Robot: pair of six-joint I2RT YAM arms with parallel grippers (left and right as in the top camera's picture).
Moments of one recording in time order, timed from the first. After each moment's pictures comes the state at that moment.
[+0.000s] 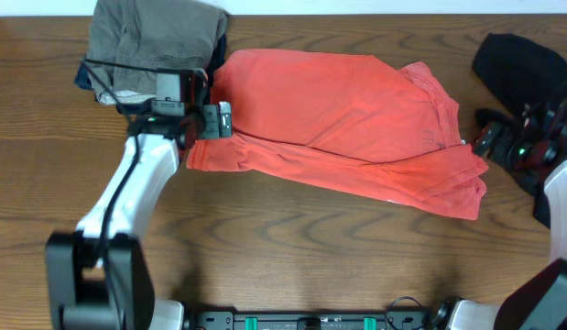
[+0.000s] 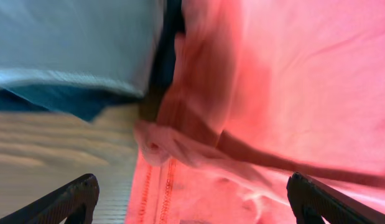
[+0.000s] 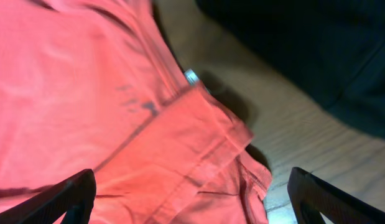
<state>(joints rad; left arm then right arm) -0.09 1.61 1.12 -0.44 0.04 -0.12 -0.44 1.50 1.11 -0.73 -0.26 0.11</state>
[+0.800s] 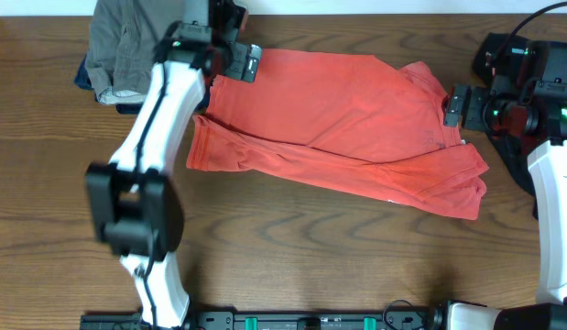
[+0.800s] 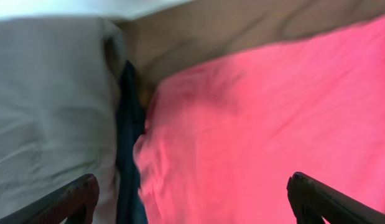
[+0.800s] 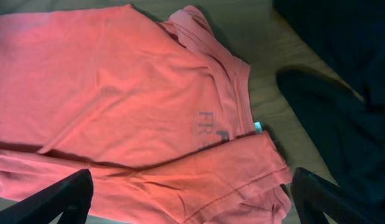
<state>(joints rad) -0.18 2.06 1.81 -0.66 0.06 0.16 -0.14 1.47 1.43 -0.94 -0.13 0.04</state>
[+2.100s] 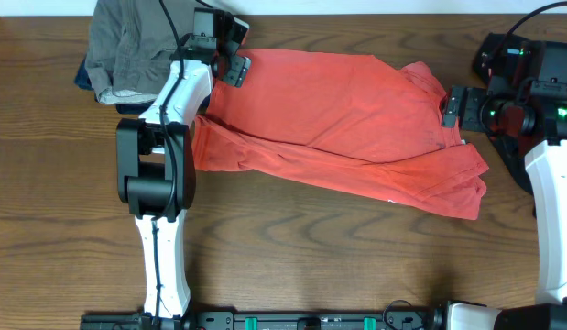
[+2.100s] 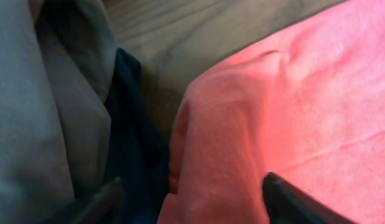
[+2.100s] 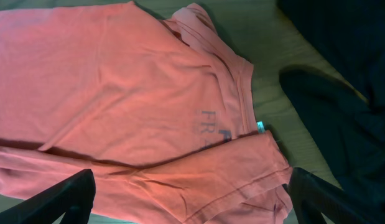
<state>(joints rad) -0.13 2.34 1.86 -0.45 0.02 0.32 -0.12 1.47 1.43 -0.94 -0.12 0.04</state>
